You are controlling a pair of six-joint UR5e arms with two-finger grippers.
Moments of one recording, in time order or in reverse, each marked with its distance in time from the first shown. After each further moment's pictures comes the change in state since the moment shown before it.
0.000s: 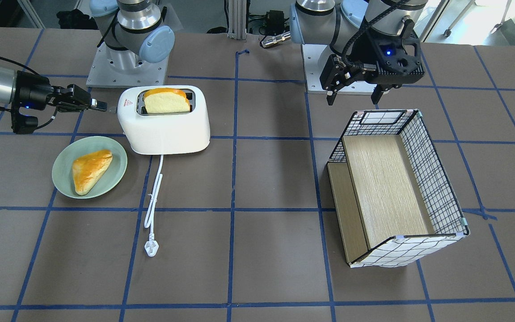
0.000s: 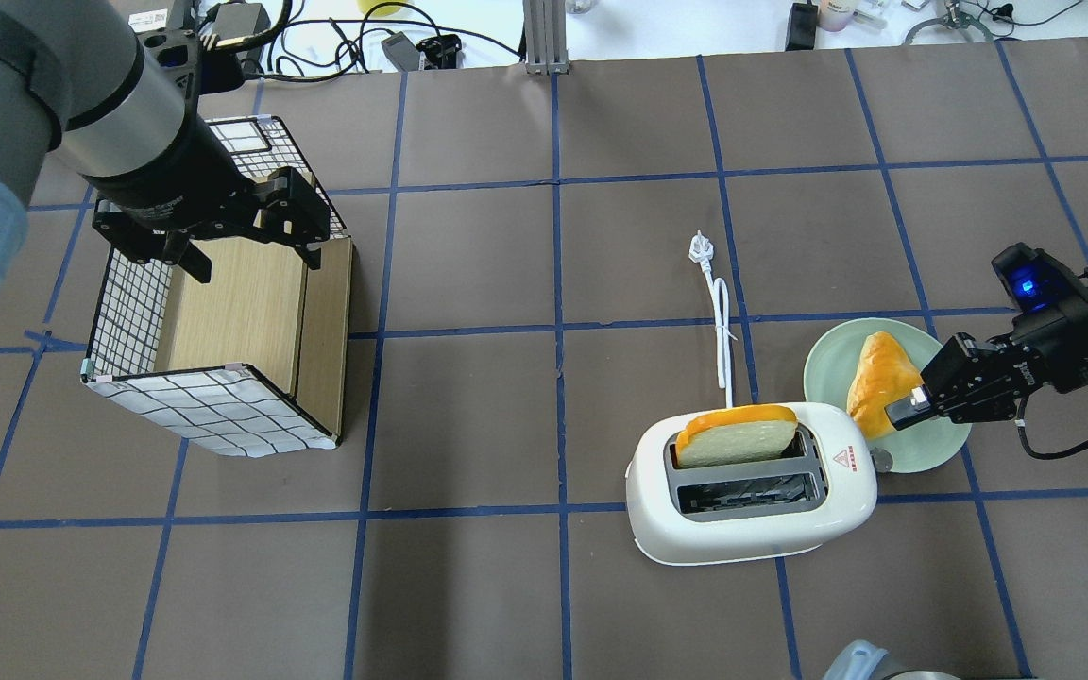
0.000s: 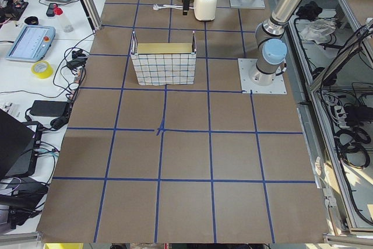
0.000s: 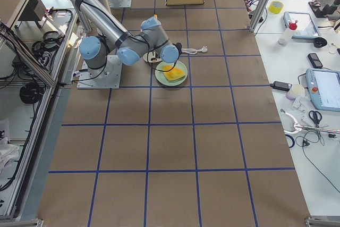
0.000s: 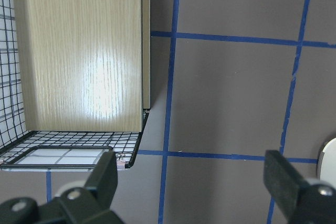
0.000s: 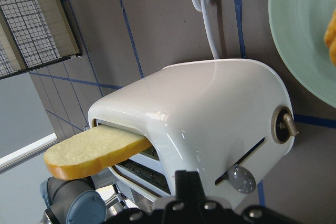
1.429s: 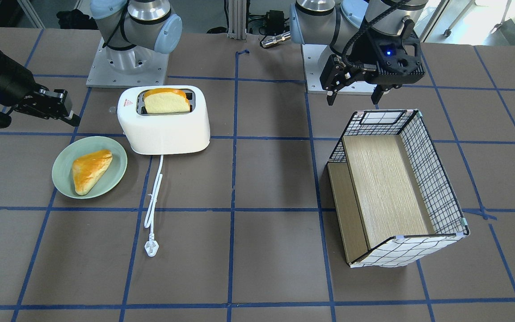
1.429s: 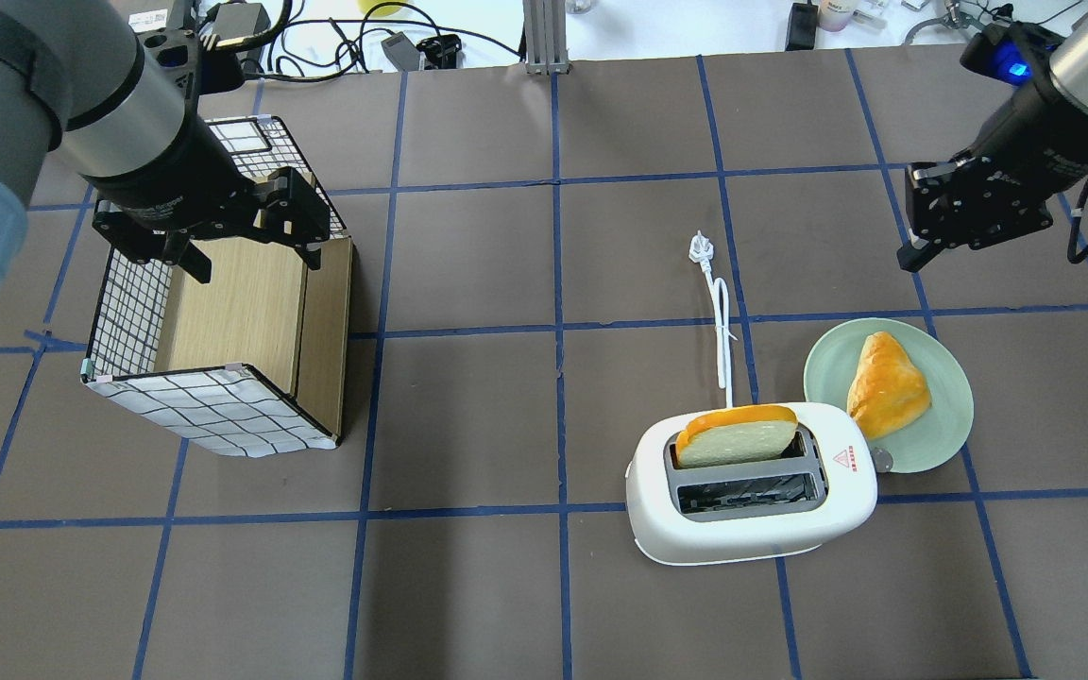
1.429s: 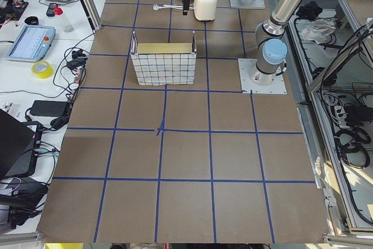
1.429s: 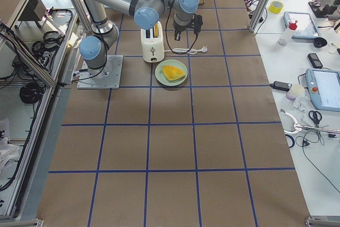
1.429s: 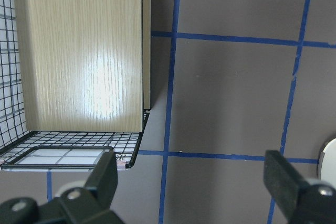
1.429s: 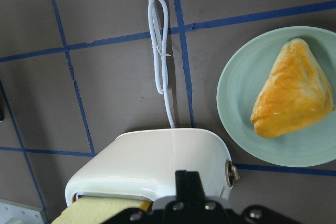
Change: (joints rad) left arm 0.000 0.000 0.000 0.000 0.000 0.000; right arm 0.204 -0.039 -0.253 -0.223 -0.130 0.366
